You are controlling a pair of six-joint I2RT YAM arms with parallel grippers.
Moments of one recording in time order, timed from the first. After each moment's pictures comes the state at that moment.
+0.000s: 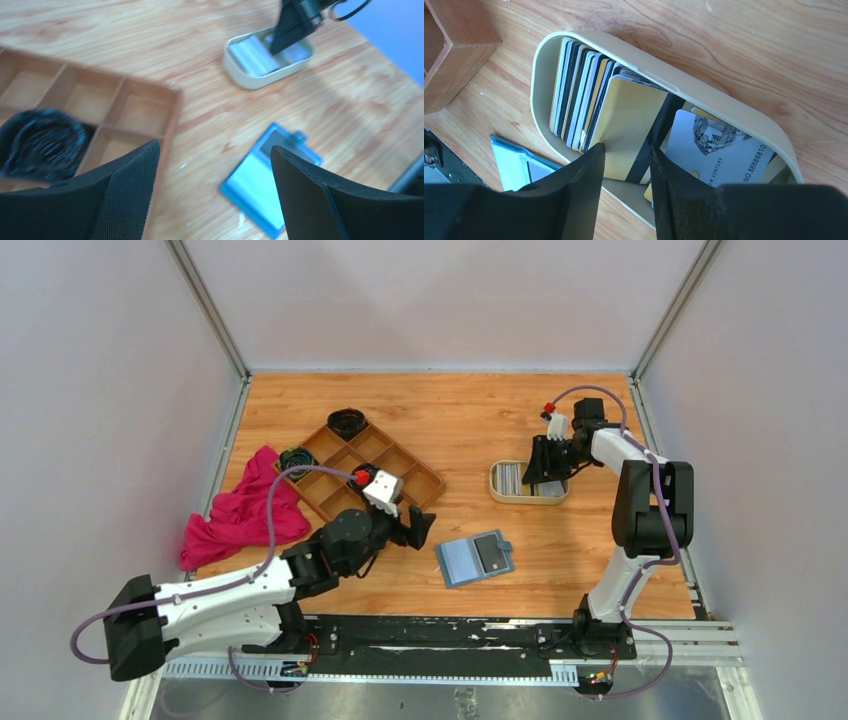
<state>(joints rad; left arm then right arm) -1.06 0.86 0.44 0.23 -0.46 -0.26 -0.02 1.82 1.22 -0.60 -0.62 -0.15</state>
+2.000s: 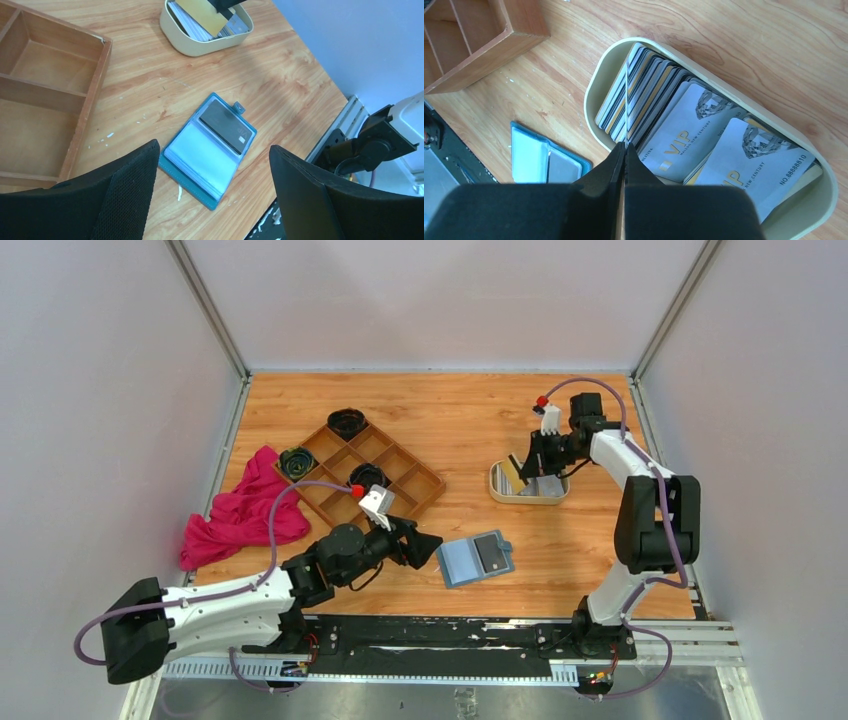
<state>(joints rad) -1.06 0.89 0.34 0.39 -0.23 -0.54 0.02 1.71 1.20 -0.61 -0.66 -0.20</state>
